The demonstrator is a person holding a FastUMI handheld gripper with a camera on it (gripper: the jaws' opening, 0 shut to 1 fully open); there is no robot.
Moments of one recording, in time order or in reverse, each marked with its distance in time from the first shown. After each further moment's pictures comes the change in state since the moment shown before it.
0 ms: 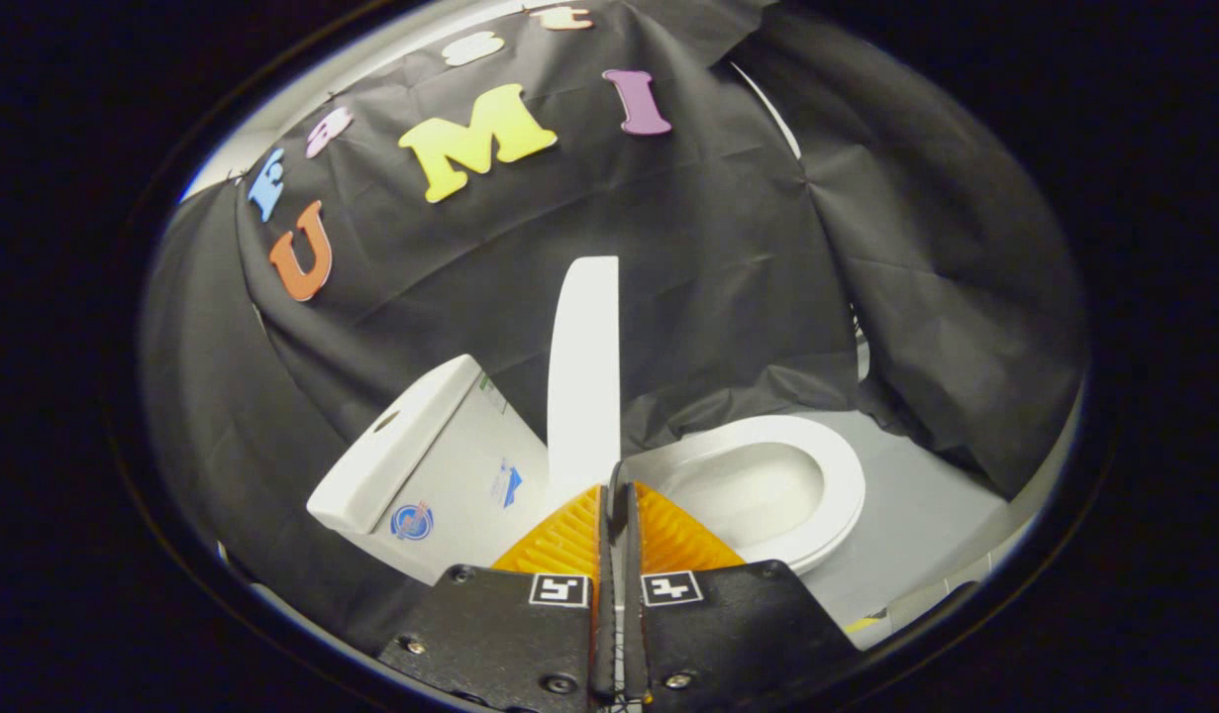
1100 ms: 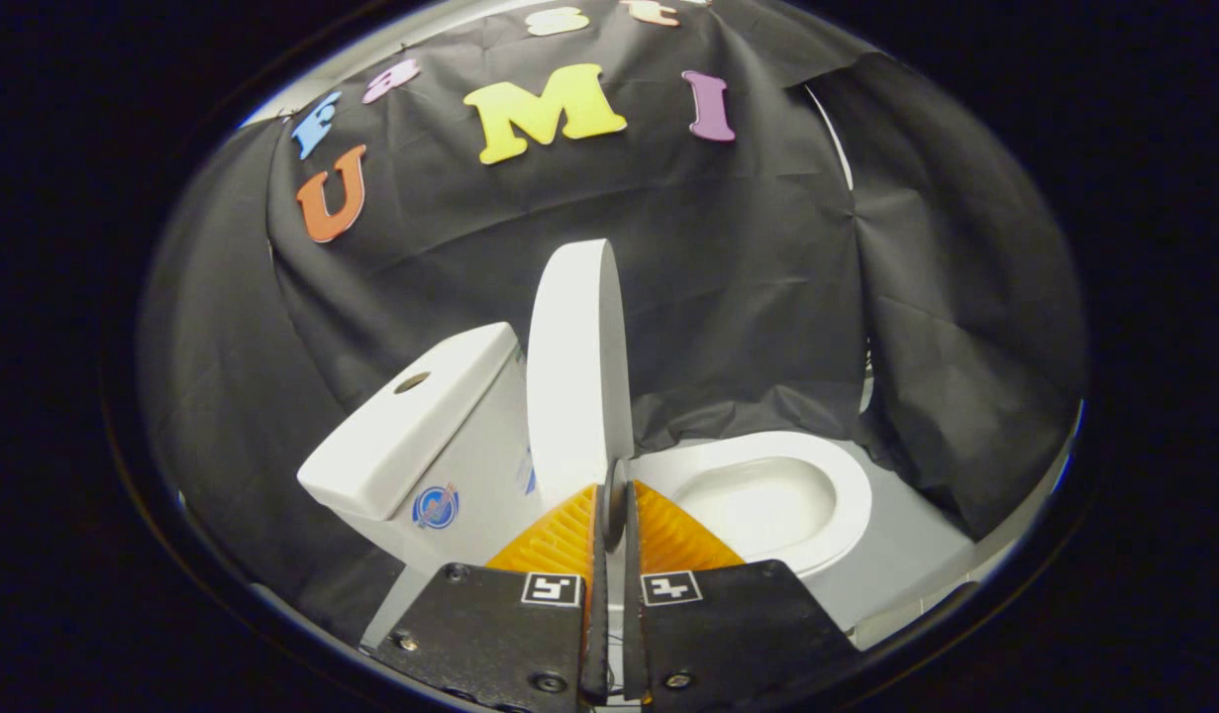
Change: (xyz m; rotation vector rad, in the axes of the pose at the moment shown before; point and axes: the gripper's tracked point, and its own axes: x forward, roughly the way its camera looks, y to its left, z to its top) arm 0.018 0.067 -0.017 -0.170 0.017 -0.048
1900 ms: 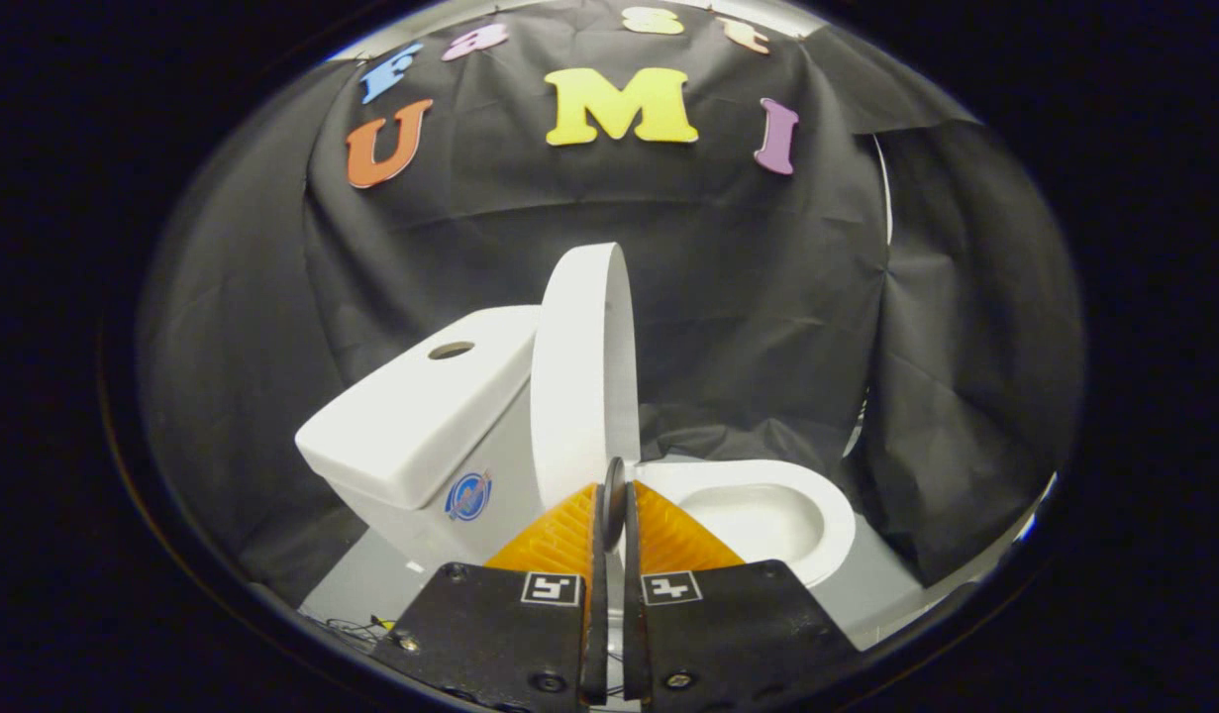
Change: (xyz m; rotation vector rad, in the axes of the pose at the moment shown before) arm 0.003 0.057 -0.007 -0.206 -0.017 -0.058
